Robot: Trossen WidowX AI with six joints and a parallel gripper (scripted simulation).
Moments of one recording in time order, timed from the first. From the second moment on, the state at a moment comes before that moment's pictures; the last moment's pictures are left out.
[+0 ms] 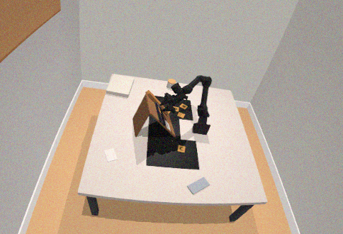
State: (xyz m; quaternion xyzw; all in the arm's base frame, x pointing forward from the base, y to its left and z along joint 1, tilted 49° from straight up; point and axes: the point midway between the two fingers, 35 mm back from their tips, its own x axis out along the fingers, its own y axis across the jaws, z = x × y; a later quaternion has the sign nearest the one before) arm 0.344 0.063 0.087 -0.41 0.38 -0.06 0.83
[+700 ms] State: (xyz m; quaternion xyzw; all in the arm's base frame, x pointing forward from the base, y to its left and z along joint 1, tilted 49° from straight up) arm 0.334 0.072 0.089 -0.41 0.38 -0.06 0.83
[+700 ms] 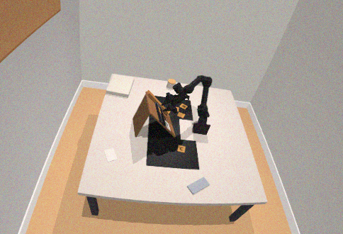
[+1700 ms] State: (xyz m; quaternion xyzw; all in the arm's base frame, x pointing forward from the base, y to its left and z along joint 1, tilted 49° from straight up) arm 0.326 0.075 0.096 -0.41 0.38 -0.06 0.83
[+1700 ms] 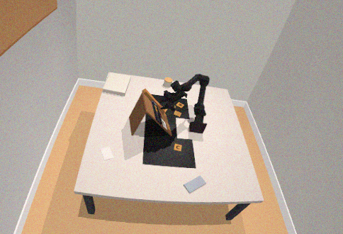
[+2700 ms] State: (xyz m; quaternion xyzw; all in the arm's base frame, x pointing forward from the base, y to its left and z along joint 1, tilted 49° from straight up) arm 0.324 0.074 0.101 -0.41 0.38 -0.06 0.83
